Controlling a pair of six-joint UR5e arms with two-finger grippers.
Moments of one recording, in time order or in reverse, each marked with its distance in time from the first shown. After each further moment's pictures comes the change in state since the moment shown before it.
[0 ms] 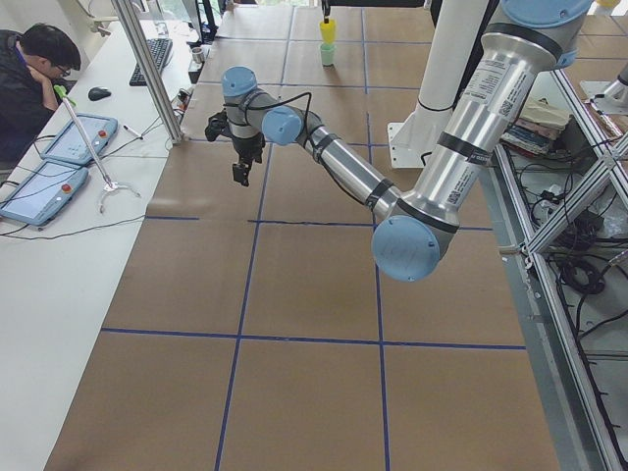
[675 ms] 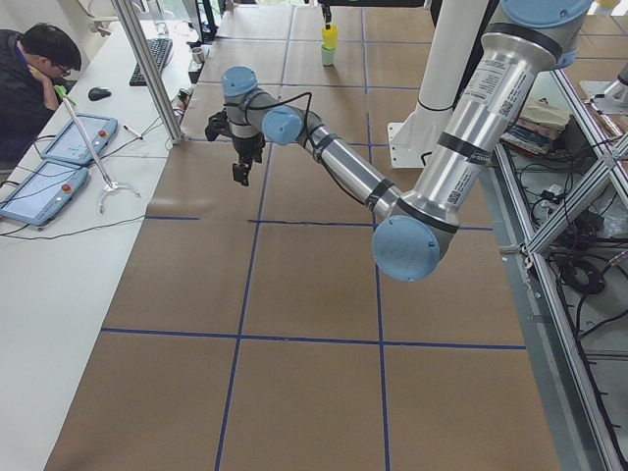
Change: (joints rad) left arm 0.000 0.000 -0.002 -0.001 0.001 0.000; right arm -0.045 0.020 -0.033 0.002 -0.025 0.001
